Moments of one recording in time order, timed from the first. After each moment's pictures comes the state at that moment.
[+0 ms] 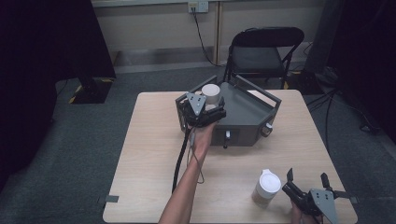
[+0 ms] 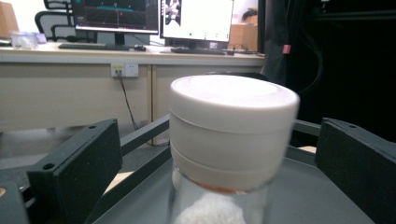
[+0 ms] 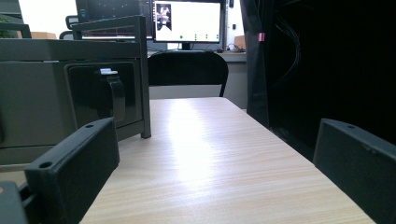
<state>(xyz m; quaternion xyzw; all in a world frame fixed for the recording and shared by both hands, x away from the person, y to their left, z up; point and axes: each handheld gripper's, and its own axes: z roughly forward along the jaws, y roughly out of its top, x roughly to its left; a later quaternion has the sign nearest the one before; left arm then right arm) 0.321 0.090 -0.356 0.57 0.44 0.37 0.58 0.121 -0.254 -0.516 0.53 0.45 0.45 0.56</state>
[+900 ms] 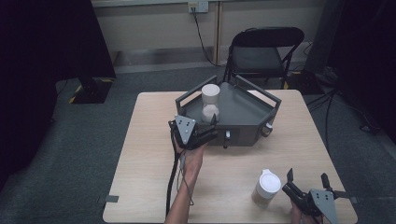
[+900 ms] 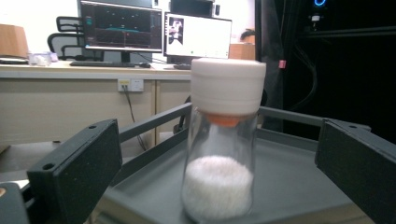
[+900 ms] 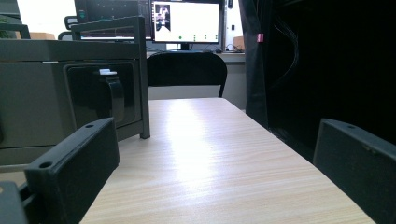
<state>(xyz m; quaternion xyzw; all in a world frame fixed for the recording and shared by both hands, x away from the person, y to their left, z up) 0.259 0.116 -0.390 0.55 0.42 0.40 0.60 0.120 -0.253 -0.517 0.53 0.44 0.45 0.56</state>
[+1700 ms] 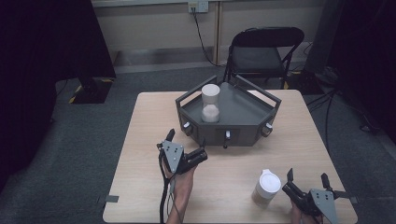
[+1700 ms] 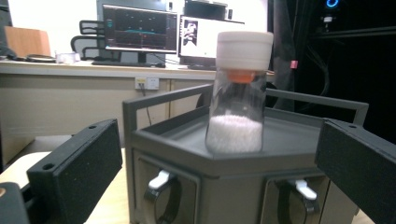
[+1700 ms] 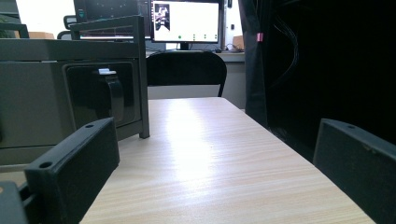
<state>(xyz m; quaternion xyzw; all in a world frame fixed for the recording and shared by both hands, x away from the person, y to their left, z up) 0.200 0.132 -0.424 0.54 0.43 0.42 0.59 0.121 -0.253 -0.516 0.54 0.44 0.45 0.56</state>
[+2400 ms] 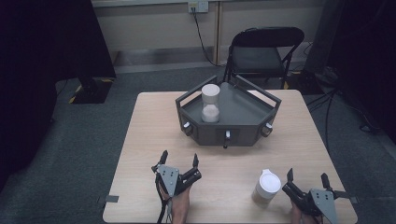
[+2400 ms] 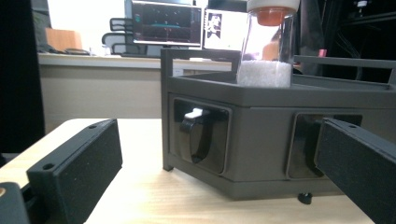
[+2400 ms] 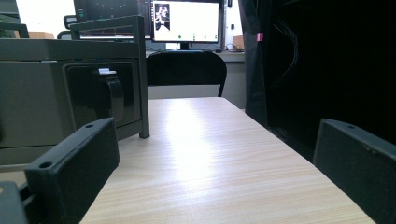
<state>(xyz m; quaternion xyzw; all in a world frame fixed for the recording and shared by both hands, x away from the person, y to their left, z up) 0.163 0.132 -0.484 0.51 0.46 0.45 0.57 0.120 -0.253 -0.516 0.54 0.45 0.45 0.56</state>
